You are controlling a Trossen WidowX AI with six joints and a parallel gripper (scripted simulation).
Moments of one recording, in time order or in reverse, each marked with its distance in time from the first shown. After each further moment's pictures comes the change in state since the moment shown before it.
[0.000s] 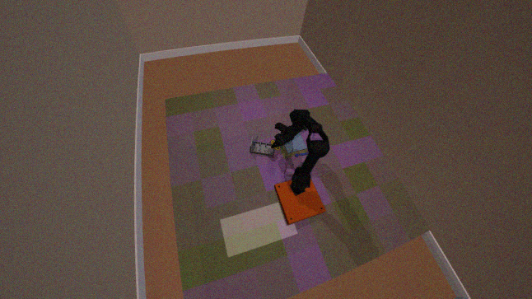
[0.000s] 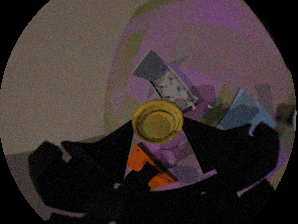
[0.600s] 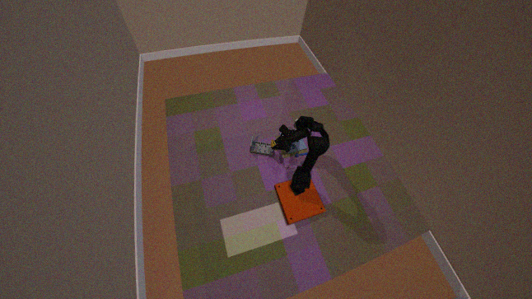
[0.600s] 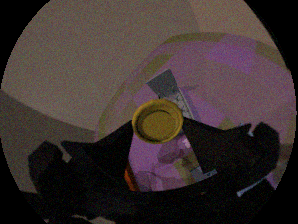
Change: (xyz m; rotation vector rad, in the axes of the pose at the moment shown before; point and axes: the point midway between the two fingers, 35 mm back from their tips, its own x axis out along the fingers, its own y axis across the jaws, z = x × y) arm 0.010 -0.012 -0.001 -0.362 -0.288 0.135
